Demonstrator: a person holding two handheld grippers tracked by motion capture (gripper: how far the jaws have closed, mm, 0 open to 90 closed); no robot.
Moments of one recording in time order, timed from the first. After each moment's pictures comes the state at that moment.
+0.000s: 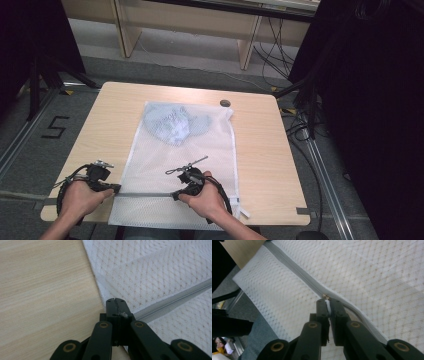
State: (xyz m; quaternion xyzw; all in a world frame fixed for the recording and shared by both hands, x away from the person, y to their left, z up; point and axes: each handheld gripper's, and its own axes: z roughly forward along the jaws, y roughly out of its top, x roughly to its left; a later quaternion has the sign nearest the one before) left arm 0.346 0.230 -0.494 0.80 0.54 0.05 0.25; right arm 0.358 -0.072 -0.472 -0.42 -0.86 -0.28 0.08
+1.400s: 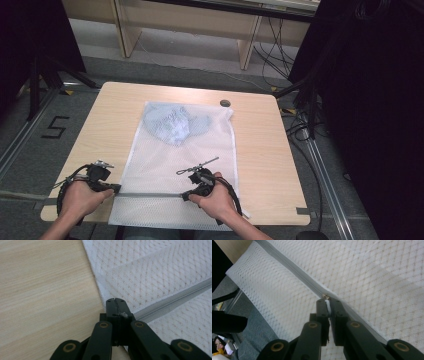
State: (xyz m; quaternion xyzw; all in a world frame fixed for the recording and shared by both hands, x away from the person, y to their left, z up) left arm 0.346 0.229 -0.496 0.80 0.54 0.06 0.26; right arm 0.356 -0.099 -0.470 -0.44 -0.85 -0.27 0.08
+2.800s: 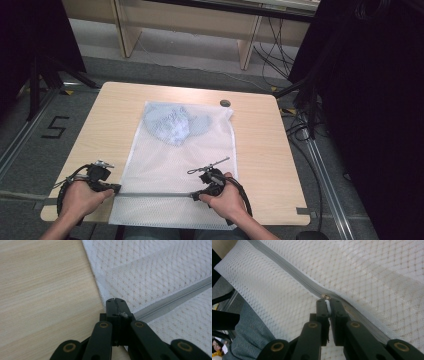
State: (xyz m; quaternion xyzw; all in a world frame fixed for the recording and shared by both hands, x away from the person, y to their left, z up) left arm 0.346 0.230 -0.494 0.81 0.53 0.05 0.25; right arm 0.357 -0.126 -0.469 -0.45 -0.85 -0.26 0.07
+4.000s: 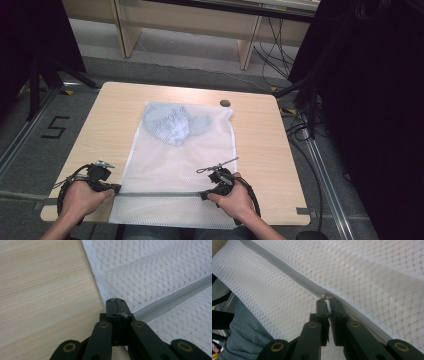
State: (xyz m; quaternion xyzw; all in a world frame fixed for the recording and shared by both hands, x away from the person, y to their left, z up) left arm 0.347 0.229 -0.495 0.81 0.53 0.05 0.25; right arm 0.358 -0.148 -0.466 -0.47 -0.84 -0.25 0.07
